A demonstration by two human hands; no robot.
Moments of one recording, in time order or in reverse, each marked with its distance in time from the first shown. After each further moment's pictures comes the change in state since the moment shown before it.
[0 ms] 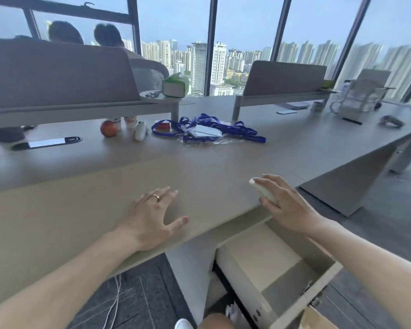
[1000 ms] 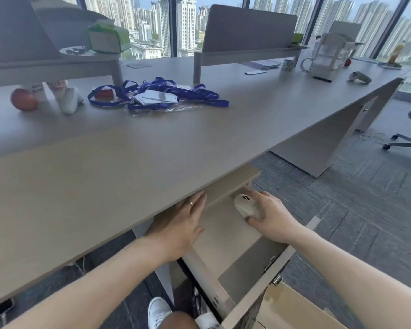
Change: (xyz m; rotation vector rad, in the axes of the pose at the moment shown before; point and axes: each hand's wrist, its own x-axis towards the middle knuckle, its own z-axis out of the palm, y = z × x) left_hand 0.060 0.133 0.135 0.008 -0.127 0.402; right_hand -0.062 0.105 0.048 0.120 -0.164 0.397
